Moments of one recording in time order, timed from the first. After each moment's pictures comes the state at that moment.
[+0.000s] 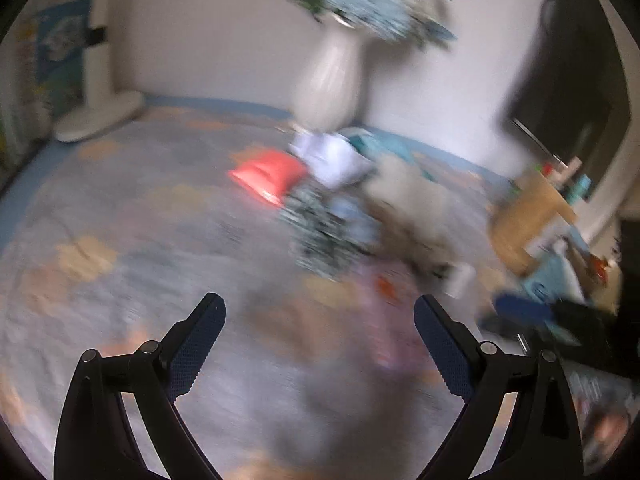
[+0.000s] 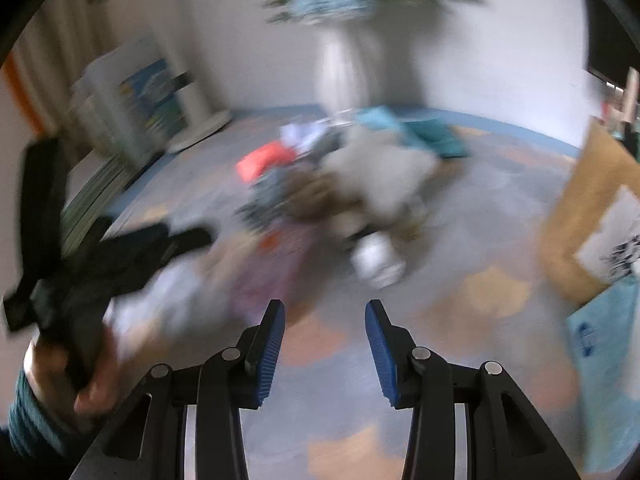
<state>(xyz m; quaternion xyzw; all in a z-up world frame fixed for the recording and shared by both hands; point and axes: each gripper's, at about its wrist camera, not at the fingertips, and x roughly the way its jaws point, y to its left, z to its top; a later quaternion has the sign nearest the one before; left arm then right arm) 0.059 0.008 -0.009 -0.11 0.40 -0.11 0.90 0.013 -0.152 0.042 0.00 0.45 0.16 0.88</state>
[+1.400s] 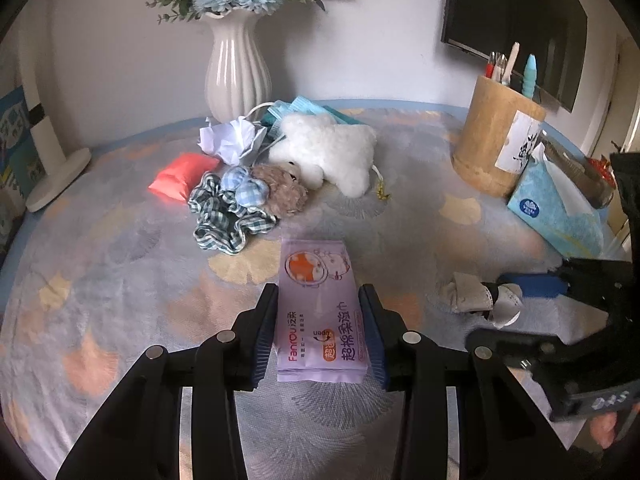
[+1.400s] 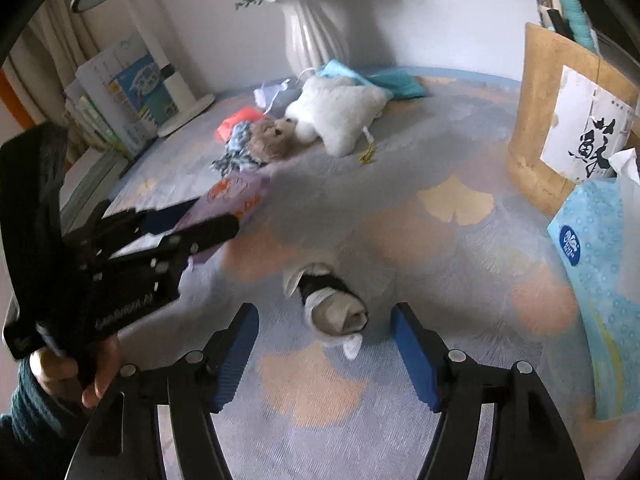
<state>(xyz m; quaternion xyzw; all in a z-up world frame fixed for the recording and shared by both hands) 0.037 -0.071 -0.020 0.03 0.39 -0.14 0.91 -0.025 -0.179 0.015 0.03 0.48 0.17 0.86</state>
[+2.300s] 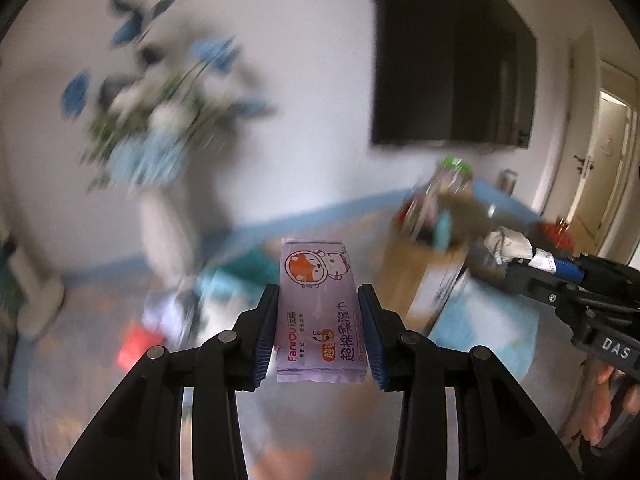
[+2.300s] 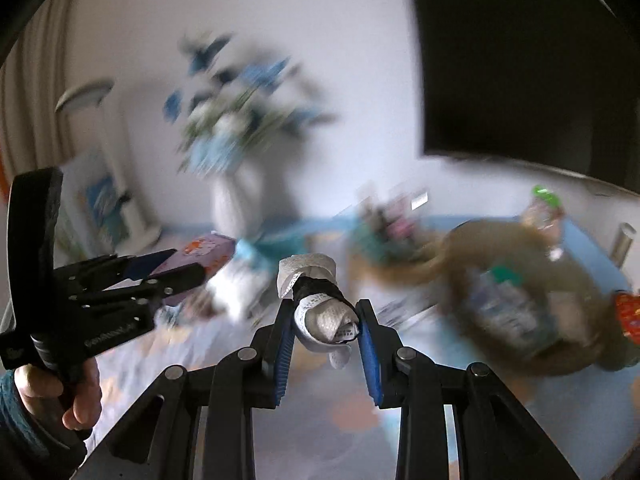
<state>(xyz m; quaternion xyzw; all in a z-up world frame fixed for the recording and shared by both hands) 0.063 -0.151 0.106 0.05 0.28 -0.21 0.93 -0.050 -0.282 0.146 0.03 0.28 0.03 0.96</state>
